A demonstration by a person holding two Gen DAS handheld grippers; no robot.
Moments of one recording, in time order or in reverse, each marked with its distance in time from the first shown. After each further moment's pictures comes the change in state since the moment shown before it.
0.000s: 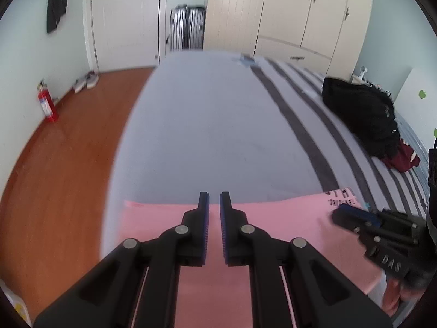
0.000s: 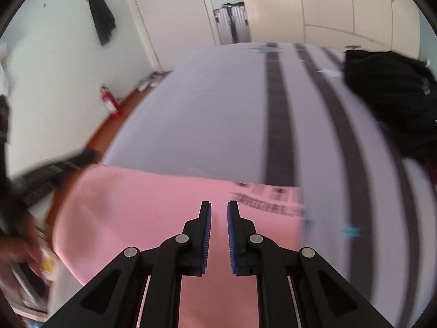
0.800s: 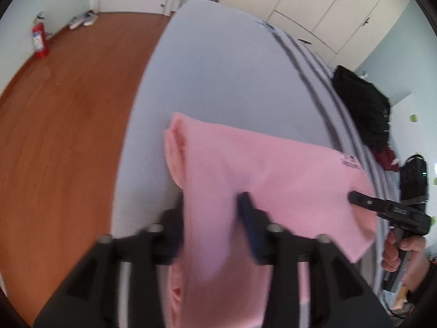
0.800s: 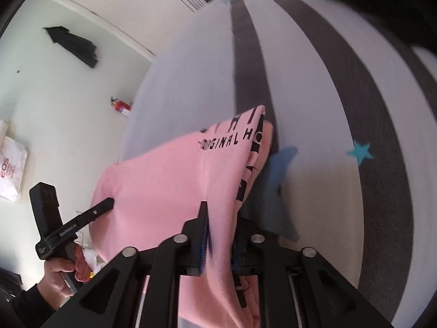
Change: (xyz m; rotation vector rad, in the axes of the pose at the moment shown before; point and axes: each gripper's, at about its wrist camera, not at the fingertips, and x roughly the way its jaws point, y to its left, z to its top) left arm 0.017 0.071 -0.031 -0.185 0.180 -0.129; right arm 0.014 -0.069 -0.025 0.271 0.190 0.215
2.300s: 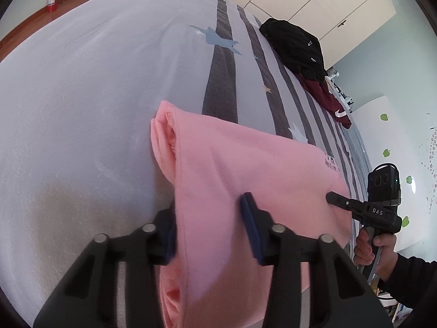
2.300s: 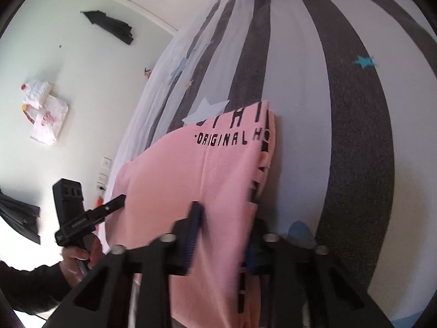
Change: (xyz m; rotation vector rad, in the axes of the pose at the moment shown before) left arm -0.050 -0.221 -0.273 -0.135 -0.005 -0.160; right arm -0.181 -0.165 -0.201 -0.080 0.085 0.189
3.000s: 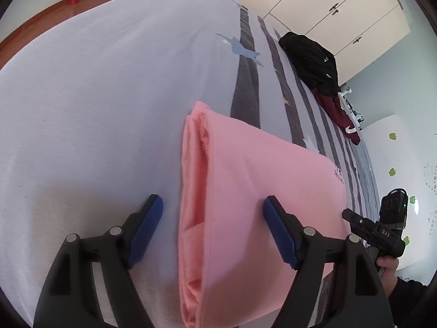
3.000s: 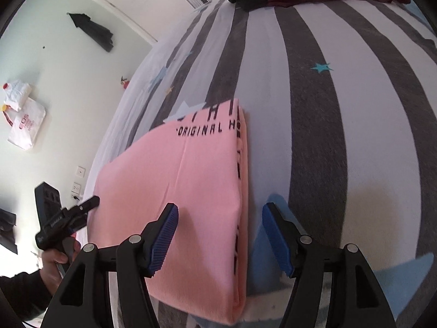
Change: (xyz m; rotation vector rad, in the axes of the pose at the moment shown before) left arm -0.016 0.021 -0.009 -0.085 -0.042 0.039; right arm -0.028 0.001 -0.017 0.007 -0.077 -0.158
